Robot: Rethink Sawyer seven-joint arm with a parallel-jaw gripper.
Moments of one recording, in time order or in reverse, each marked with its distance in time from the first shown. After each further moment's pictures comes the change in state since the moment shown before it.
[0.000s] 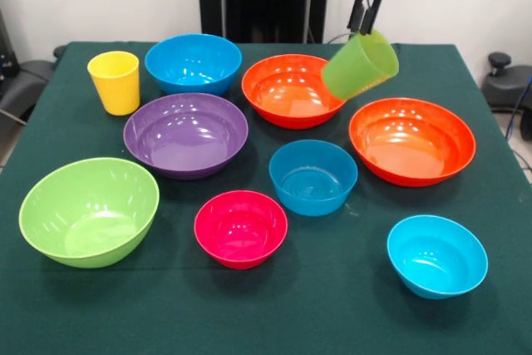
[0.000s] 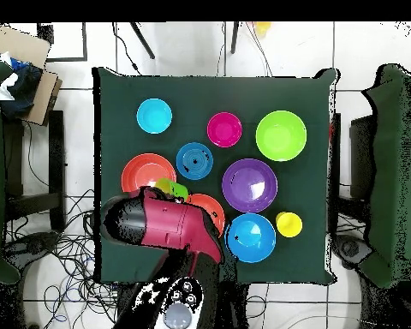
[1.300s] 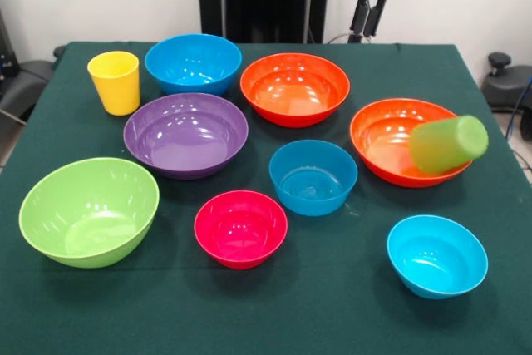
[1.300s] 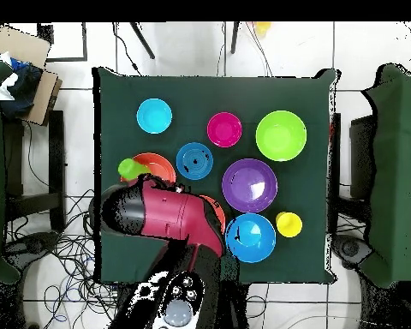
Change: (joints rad) arm -0.003 0.006 -0.008 -0.066 0.000 0.001 0.000
